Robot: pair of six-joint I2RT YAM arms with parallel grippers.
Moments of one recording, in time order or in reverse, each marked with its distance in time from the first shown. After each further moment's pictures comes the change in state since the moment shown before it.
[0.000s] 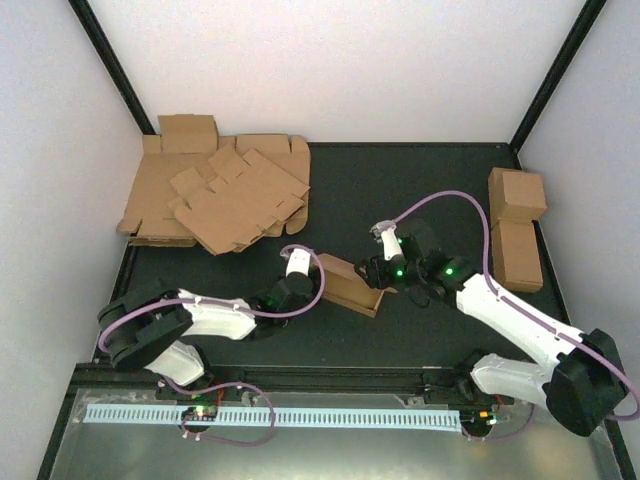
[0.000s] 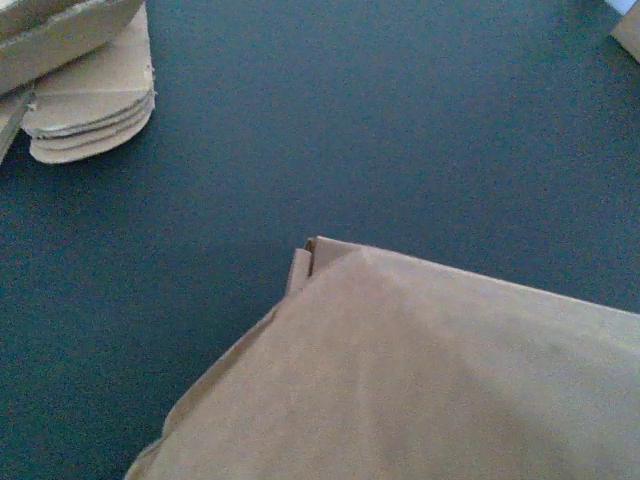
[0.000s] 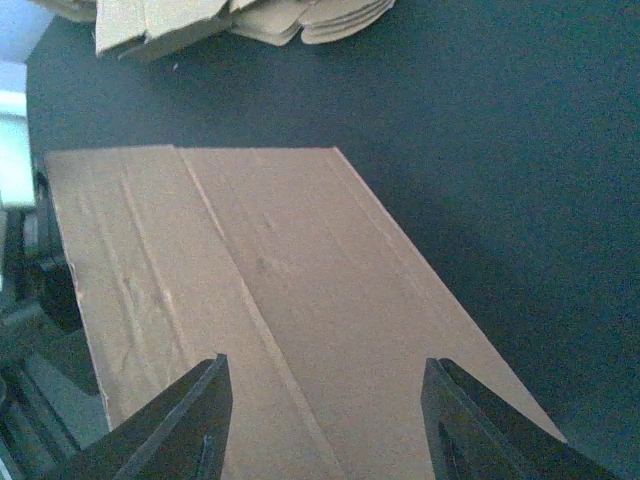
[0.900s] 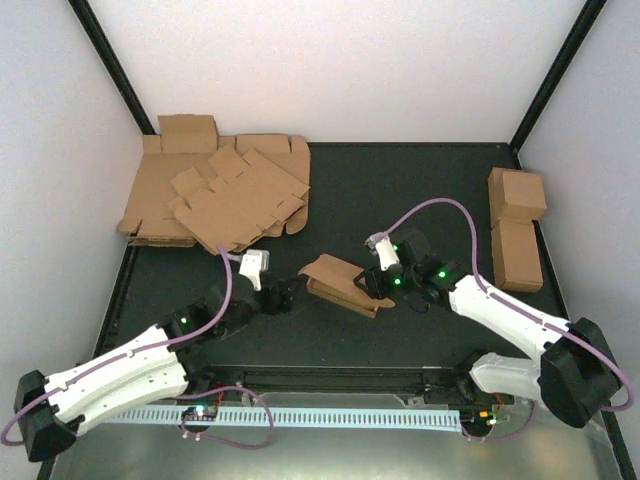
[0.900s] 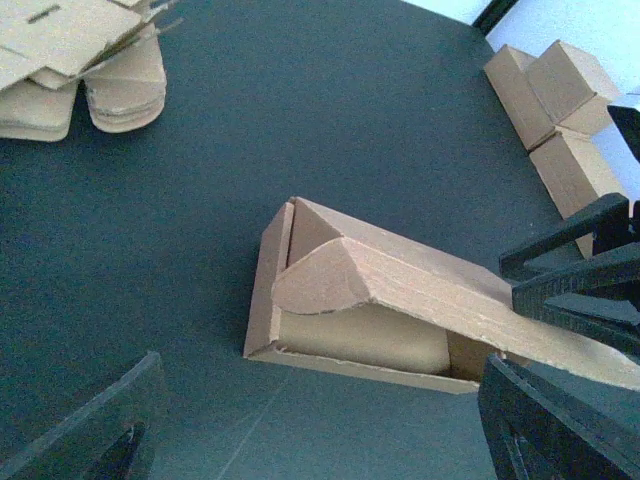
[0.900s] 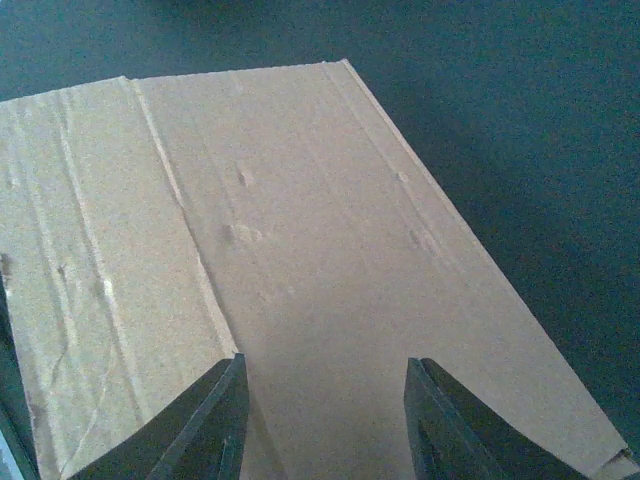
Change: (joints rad) left arm 0.043 -0.825 0.000 -0.792 0.244 -0.134; right arm 0.000 0.053 -0.067 0.034 -0.085 -0.069
